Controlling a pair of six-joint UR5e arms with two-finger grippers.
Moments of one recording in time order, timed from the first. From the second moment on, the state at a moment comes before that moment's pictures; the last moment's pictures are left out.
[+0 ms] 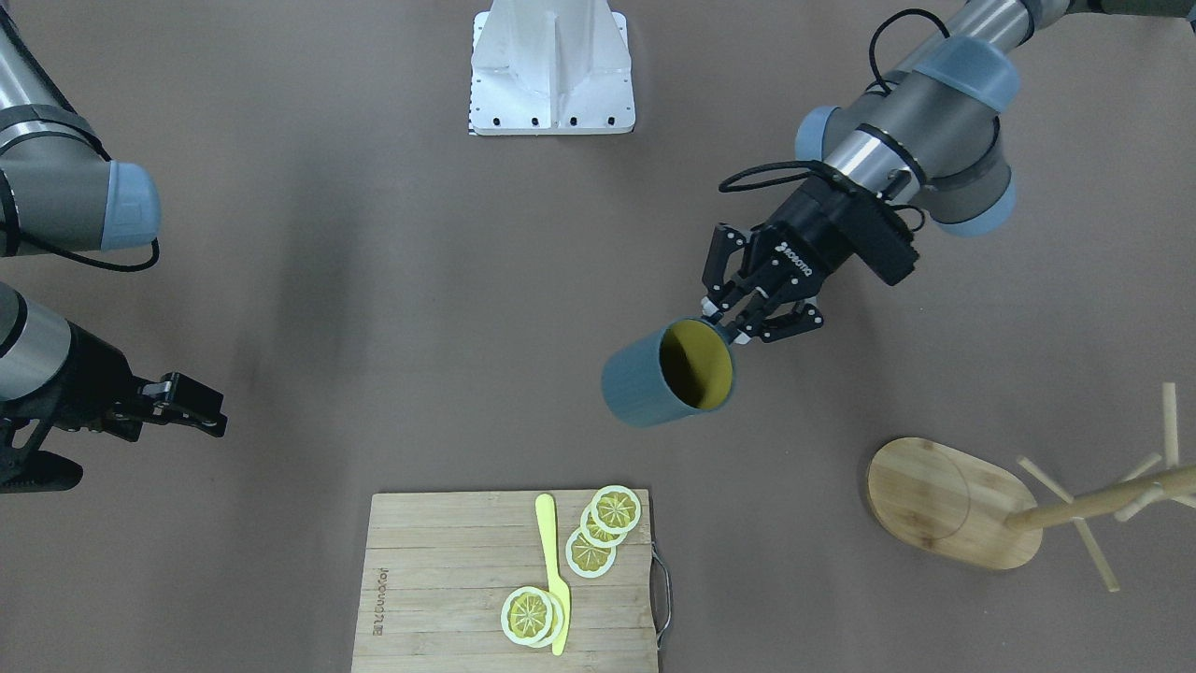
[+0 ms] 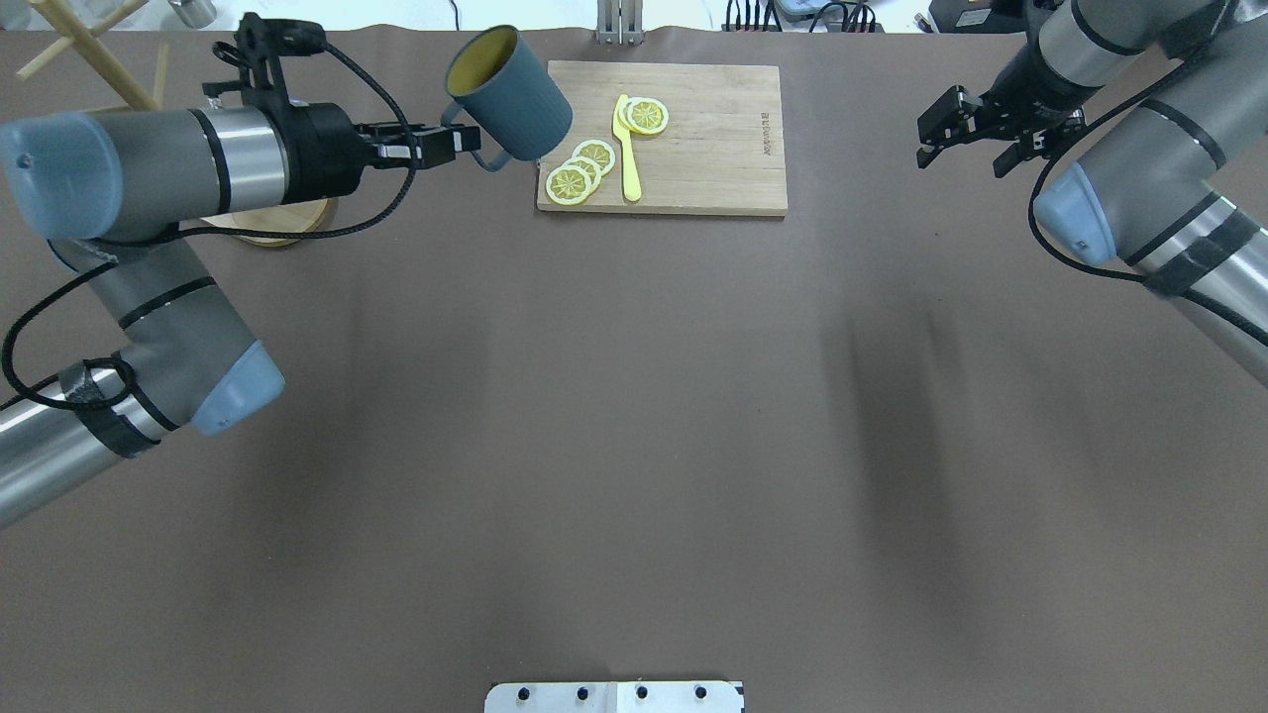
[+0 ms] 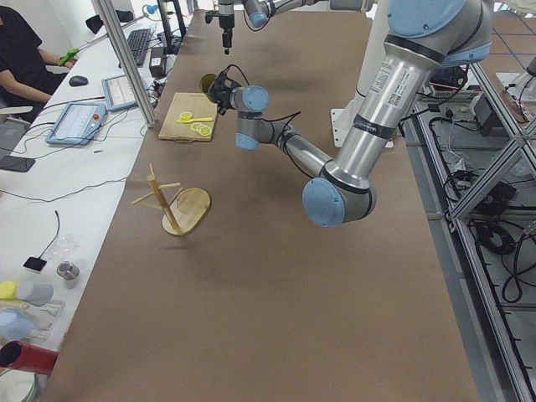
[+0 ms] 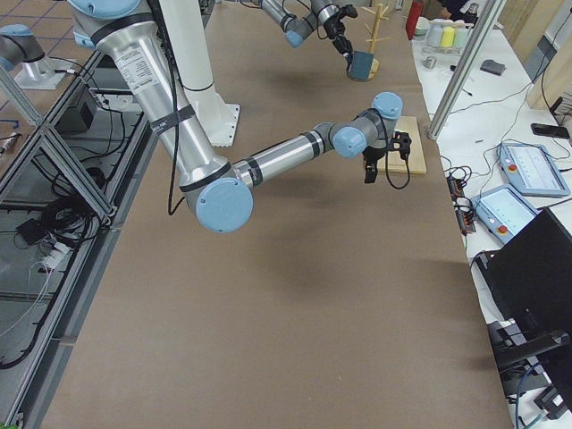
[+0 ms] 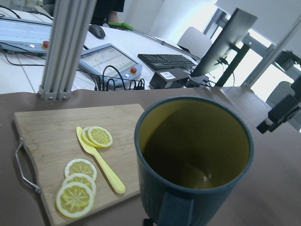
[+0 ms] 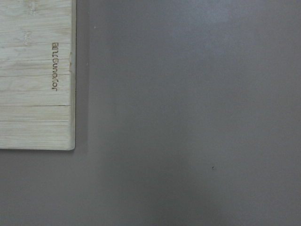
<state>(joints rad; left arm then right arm) -0.84 -2.04 -1.57 -2.80 -1.80 -1.11 1.09 -1.07 1.49 -1.39 2.31 0.78</state>
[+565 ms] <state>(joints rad) -0.96 -2.03 -1.49 -2.89 -1.80 -1.54 1.07 -1.06 1.50 -1.39 2.29 0.79</state>
